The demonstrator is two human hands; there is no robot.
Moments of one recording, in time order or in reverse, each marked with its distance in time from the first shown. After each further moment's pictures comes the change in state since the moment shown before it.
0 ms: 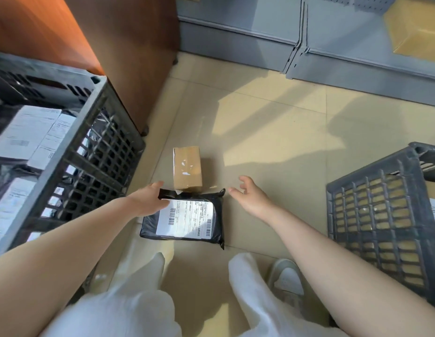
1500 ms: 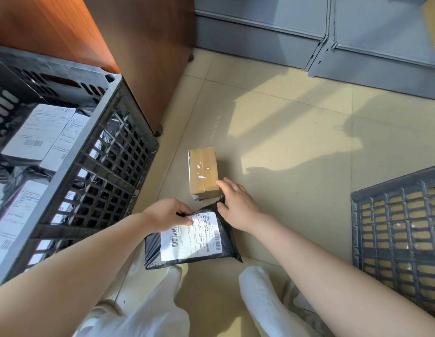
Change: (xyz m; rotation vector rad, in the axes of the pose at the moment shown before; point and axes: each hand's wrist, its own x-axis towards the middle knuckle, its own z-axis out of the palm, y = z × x) left_hand 0.017 -0.013 0.026 -0.082 -0.096 0.206; right_hand 0.021 -0.032 0.051 -0.478 -0.068 -0.418
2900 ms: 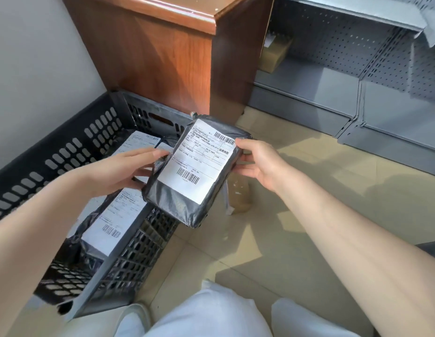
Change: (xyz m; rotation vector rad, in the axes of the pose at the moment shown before) left_hand -0.223 -0.044 -0.187 -0.865 0.288 0.076; right_hand 0.019 -0.205 -0.143 1.051 0.106 0.126
